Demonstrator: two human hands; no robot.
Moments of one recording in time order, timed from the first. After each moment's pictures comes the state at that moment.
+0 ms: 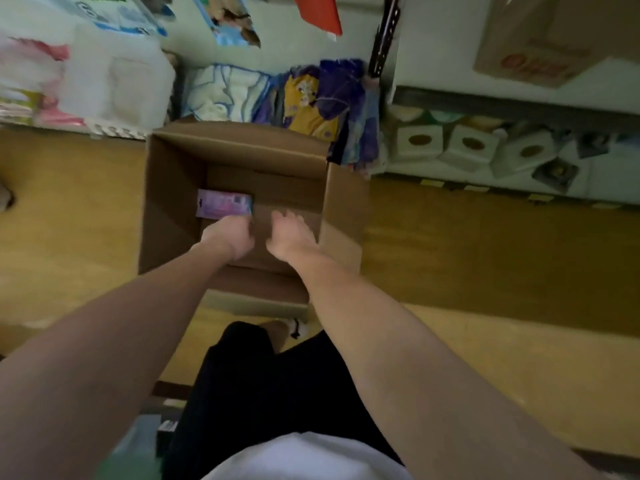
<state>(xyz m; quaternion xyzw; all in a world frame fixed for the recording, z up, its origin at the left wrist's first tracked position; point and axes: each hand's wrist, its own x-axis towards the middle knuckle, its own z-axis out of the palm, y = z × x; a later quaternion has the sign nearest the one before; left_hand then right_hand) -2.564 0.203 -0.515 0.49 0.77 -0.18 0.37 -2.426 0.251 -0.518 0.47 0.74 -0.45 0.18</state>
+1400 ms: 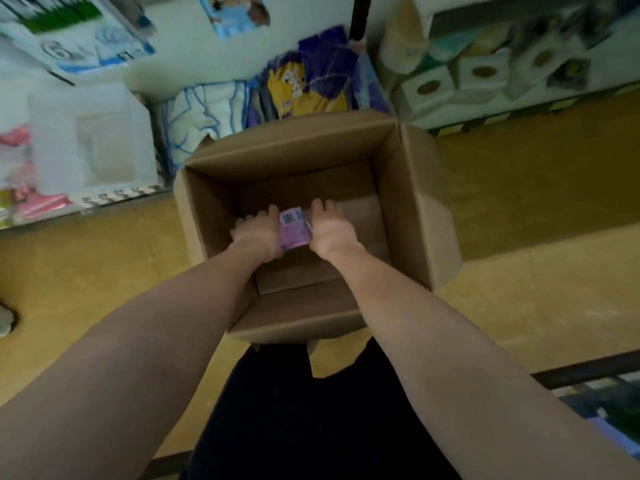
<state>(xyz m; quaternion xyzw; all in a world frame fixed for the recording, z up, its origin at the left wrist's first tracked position) -2.688 0.219 -0.590 0.63 0.66 -0.30 0.29 -2.540 0.215 -0.596 0.65 0.66 -0.37 0.08</state>
